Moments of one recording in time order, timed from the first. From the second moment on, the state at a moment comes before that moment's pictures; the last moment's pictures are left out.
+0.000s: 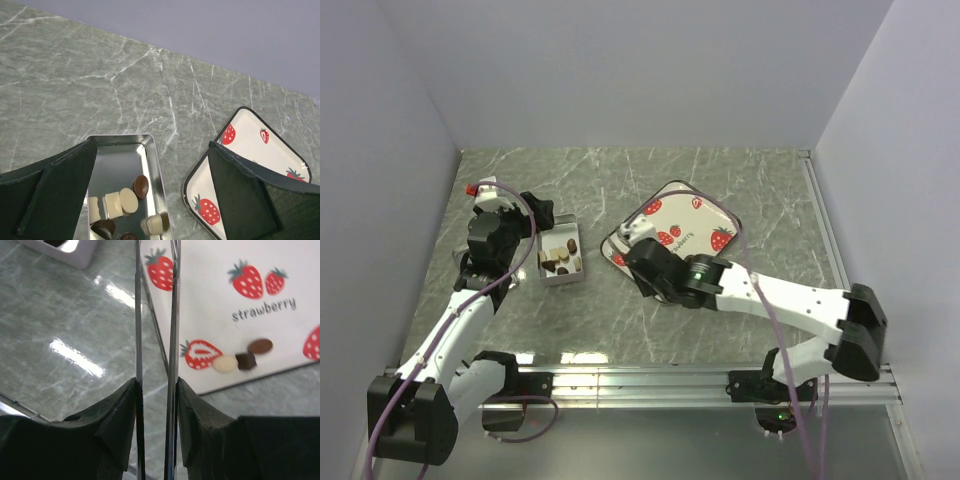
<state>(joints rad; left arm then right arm) -0.13 0.96 0.59 0.26 -0.03 -0.41 1.12 1.43 1.18 -0.60 0.45 0.33</state>
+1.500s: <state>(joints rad) -0.13 0.97 0.59 0.26 -0.03 -0.41 0.99 1.07 0.82 -0.84 0.53 0.68</state>
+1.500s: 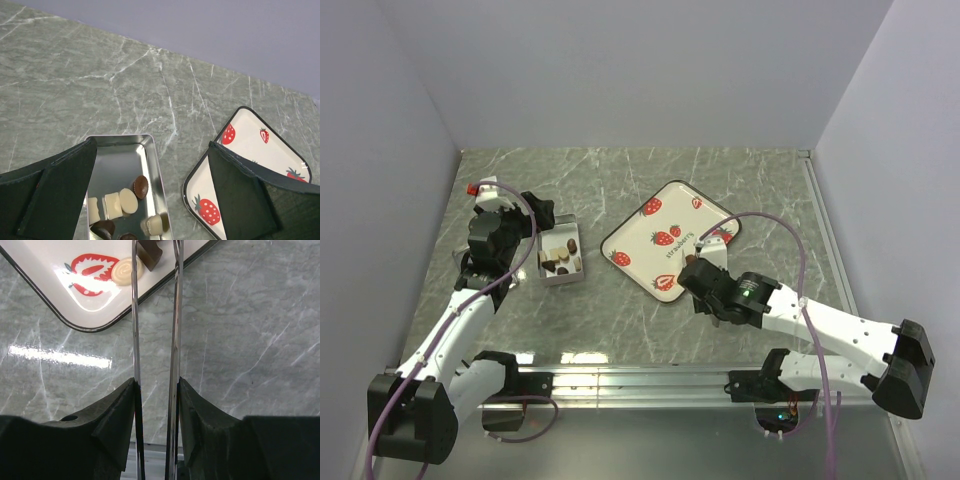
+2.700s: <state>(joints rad) -0.13 0.97 0.59 0.26 -0.03 -0.41 0.95 1.10 0.82 -0.84 0.50 0.67</state>
